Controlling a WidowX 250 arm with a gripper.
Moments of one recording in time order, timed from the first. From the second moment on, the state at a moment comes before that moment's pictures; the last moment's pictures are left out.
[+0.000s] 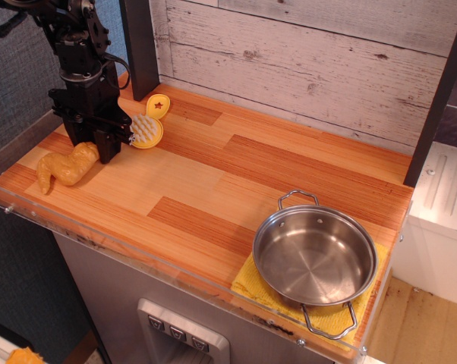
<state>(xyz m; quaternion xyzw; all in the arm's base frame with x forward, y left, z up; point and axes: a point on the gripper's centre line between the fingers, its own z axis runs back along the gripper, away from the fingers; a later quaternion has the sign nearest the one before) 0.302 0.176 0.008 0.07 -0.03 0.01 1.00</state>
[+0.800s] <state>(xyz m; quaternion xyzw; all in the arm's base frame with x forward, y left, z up) 0.302 0.171 0.086 0.04 -0.08 0.12 0.99</state>
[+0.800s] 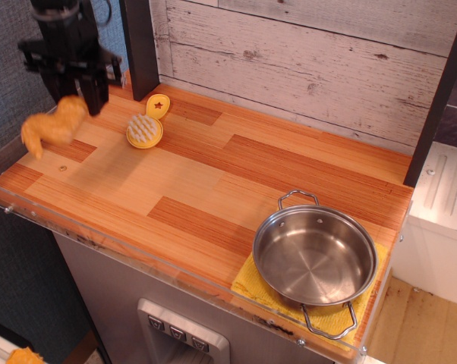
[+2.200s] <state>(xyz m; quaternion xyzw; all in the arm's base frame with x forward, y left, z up) 0.406 -0.048 0.039 0.05 -0.11 0.18 0.98</state>
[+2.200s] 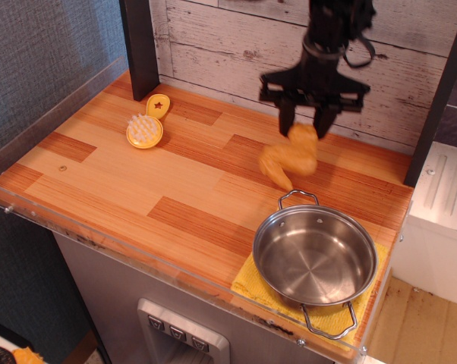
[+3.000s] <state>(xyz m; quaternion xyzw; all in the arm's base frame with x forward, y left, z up) 0.407 -0.058 0.028 -0.01 -0.15 0.15 0.98</state>
